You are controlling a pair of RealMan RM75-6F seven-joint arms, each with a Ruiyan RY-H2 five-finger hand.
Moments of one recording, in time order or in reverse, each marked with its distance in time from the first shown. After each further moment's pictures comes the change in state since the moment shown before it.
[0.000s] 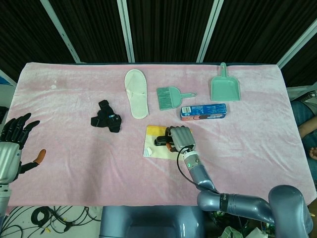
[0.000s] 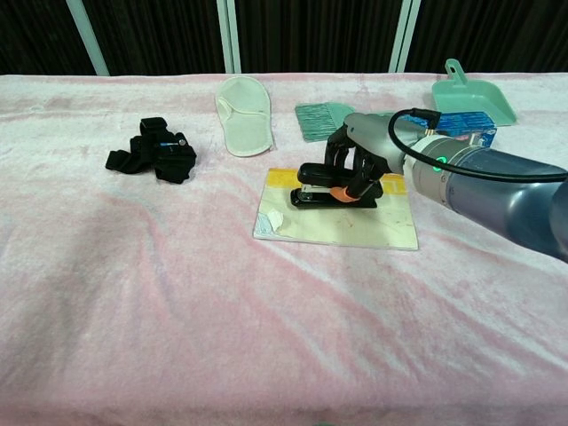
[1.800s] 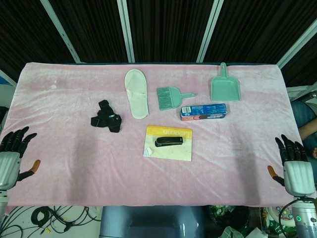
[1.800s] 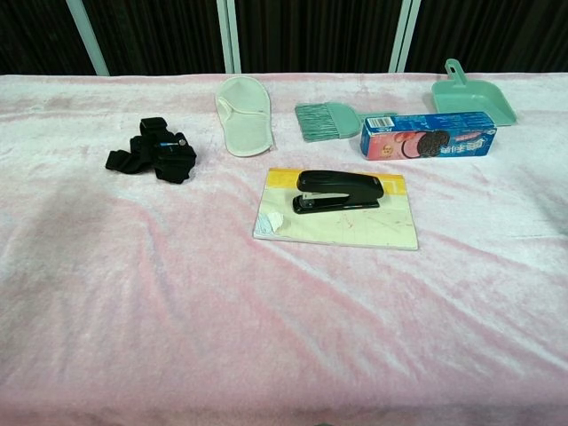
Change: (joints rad) left arm 0.037 -0.079 0.070 0.186 -0.021 -0.044 0.007; right arm -0.715 0.488 -0.328 0.029 -0.724 0.644 0.522
